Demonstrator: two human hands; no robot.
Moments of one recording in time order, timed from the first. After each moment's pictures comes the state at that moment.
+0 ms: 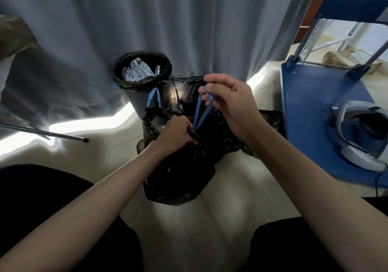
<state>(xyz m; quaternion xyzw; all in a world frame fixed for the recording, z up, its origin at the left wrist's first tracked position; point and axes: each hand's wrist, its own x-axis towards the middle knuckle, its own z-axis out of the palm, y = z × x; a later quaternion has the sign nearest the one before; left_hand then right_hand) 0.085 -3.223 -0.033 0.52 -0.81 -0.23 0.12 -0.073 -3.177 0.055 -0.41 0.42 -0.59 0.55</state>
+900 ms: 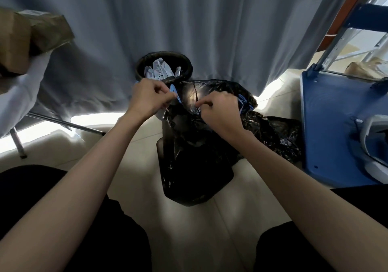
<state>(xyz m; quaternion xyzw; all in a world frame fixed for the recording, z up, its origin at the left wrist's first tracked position) 0.185 -3.256 0.034 0.60 -0.67 -0.24 0.36 -0.006 -3.212 0.021 -0.70 0.61 -0.34 0.14</state>
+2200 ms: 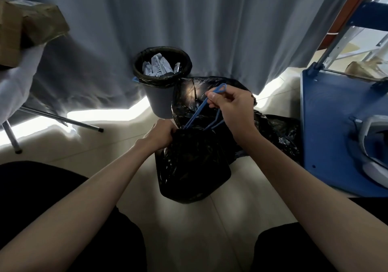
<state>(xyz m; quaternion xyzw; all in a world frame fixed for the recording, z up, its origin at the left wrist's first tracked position) 0.173 -3.245 -0.069 0.61 -0.77 -0.18 0.05 -0.031 -3.210 0.012 -0.55 0.50 -0.57 0.34</state>
